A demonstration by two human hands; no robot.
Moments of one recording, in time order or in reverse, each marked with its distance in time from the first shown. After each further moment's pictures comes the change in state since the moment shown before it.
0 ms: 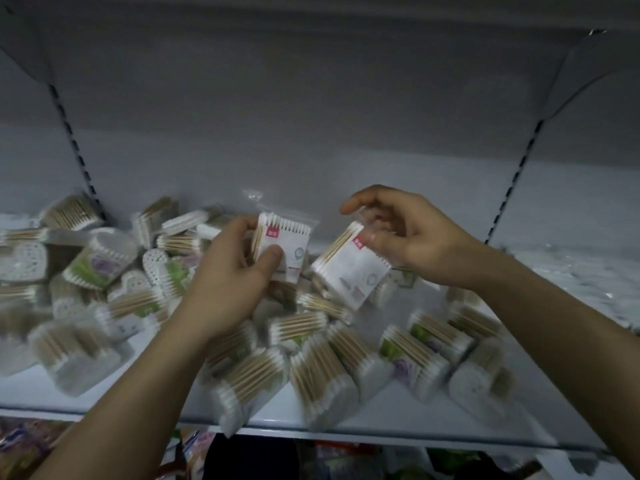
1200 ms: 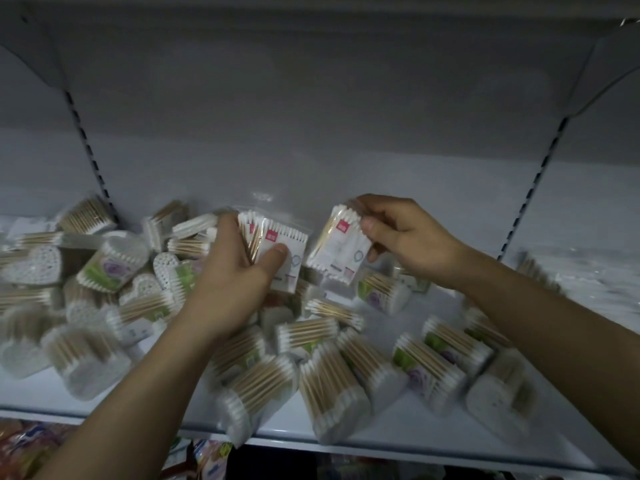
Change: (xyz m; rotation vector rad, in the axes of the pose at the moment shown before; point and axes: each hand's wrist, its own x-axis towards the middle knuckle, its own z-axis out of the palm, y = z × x) left_hand 0.002 0.007 -0.002 -0.046 0.042 -0.065; right_hand 0.028 0.019 0.019 0.067 0.036 0.074
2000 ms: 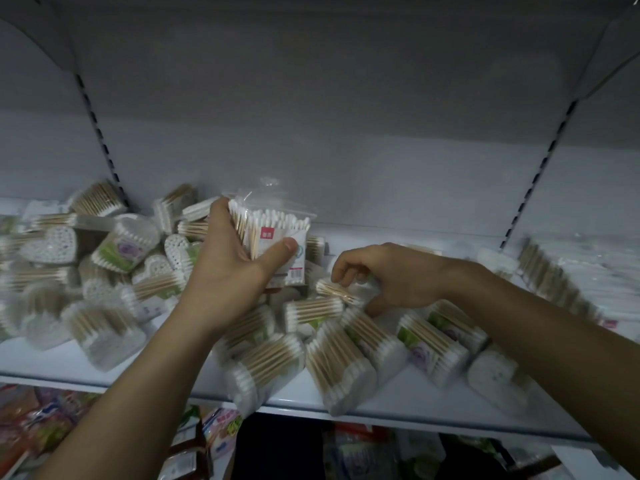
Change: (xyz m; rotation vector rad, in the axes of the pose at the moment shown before) left_hand -0.017 -0.006 -0.010 -0.032 0.028 0.086; right_hand -0.018 0.026 0.022 -0.580 -0.504 0.058
